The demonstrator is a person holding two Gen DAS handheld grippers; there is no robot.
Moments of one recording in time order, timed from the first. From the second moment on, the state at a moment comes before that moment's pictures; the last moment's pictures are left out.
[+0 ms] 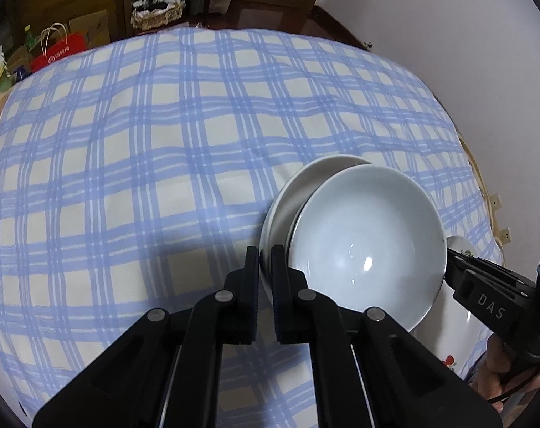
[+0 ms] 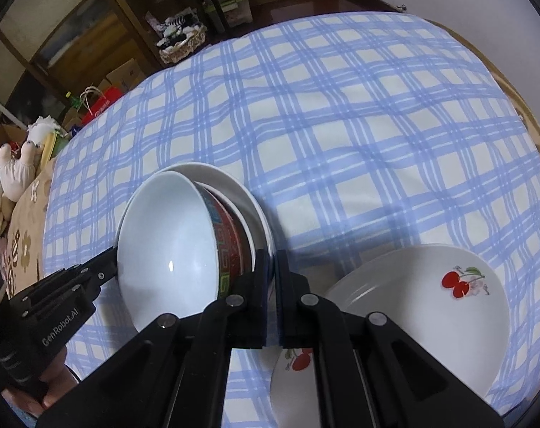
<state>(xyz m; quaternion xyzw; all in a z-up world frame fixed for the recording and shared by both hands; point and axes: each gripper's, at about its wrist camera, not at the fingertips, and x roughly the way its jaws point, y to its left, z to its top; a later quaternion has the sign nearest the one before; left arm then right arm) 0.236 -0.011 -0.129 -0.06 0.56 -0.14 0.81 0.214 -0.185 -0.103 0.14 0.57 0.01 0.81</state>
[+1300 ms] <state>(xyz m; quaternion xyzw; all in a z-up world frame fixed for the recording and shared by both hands) 0.232 0.004 -0.120 -0.09 0.54 -0.16 0.82 0.204 -0.178 -0.083 0.16 0.55 0.00 0.82</state>
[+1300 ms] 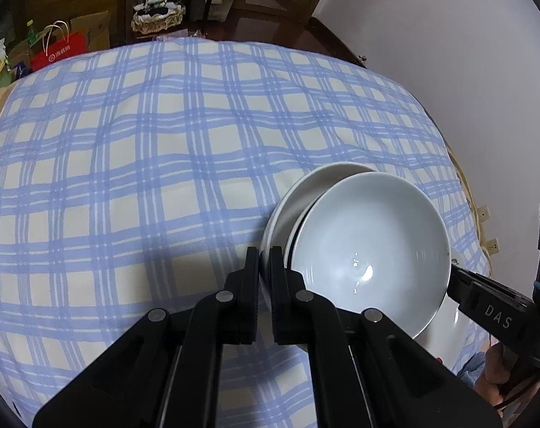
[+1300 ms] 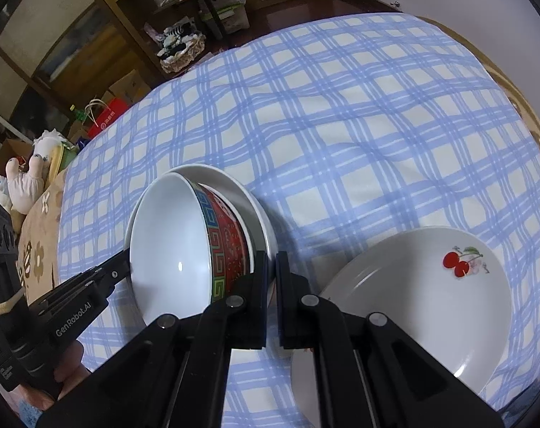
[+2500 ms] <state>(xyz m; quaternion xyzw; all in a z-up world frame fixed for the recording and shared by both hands) 0.167 -0.042 -0.034 -0.07 0.50 -0.20 0.84 0.126 -0.222 0.004 0.17 0.50 -0.03 0.85</state>
